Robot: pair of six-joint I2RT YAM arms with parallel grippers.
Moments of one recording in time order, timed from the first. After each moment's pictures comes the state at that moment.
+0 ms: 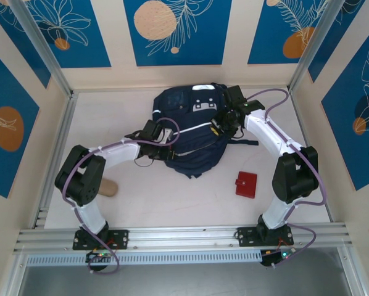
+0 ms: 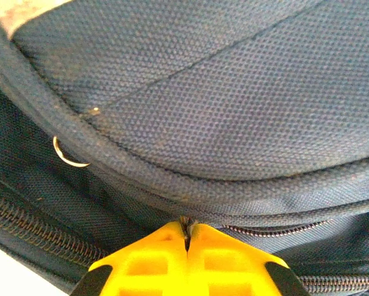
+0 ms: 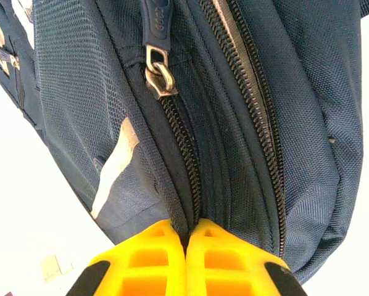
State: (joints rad) left arm -0.55 1.76 1.06 -0.32 0.28 -0.31; right arm 0.33 1.70 1.47 -0.87 -0.21 1.13
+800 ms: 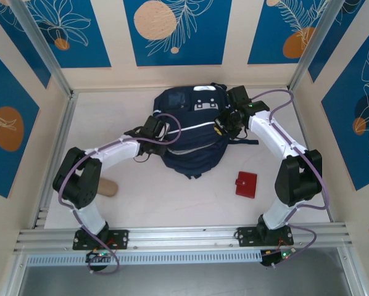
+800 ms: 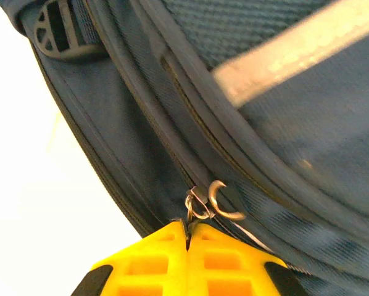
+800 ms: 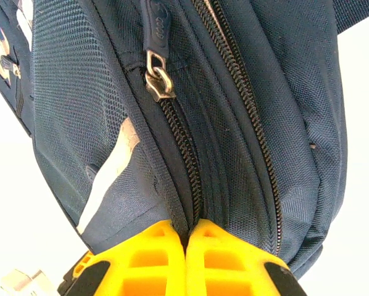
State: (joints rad) left arm -0.55 1.75 1.14 -0.40 -0.06 -0.15; right arm 0.30 1.67 1.44 -0.87 -0.22 1.12
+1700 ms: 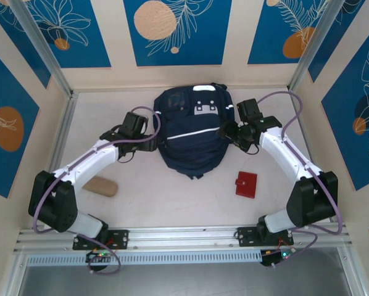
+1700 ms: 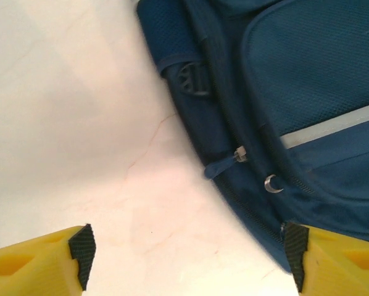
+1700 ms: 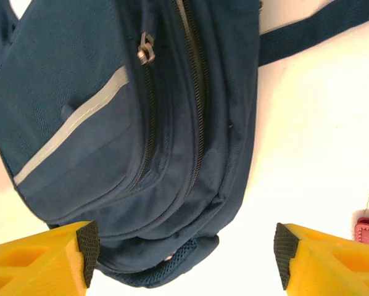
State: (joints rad) left arm -0.46 1.46 1.07 -0.56 -0.17 -0.30; right arm 0.29 1.44 1.20 -0.84 -0.14 0.75
